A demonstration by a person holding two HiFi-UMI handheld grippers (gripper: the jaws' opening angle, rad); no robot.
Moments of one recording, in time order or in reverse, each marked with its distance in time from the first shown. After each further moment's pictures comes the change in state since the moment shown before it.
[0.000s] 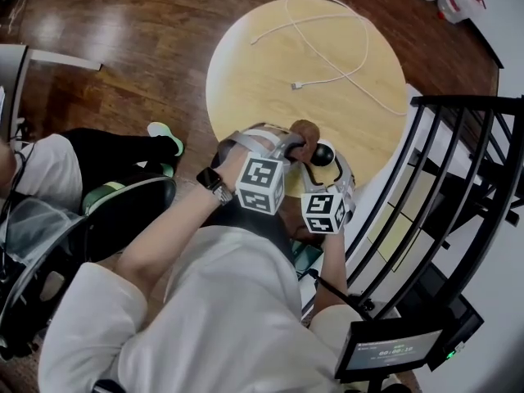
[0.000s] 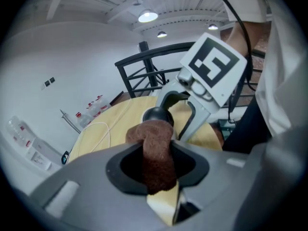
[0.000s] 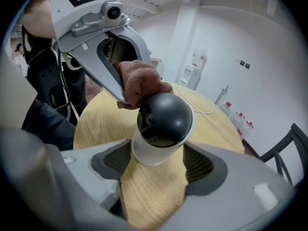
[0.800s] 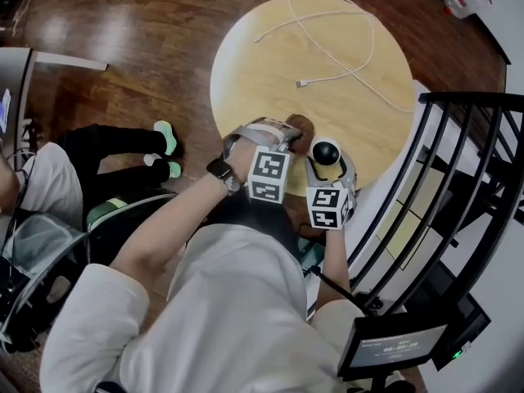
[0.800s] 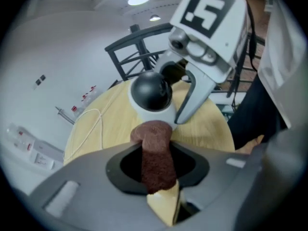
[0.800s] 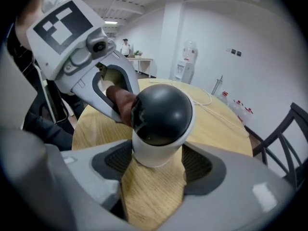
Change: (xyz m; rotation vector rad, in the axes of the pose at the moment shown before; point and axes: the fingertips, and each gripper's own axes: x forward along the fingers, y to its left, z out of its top) left arm 0.034 -0.009 -0.051 0.074 0.190 -0.020; right arm 0.008 0.001 -0.003 0.146 0.011 0.008
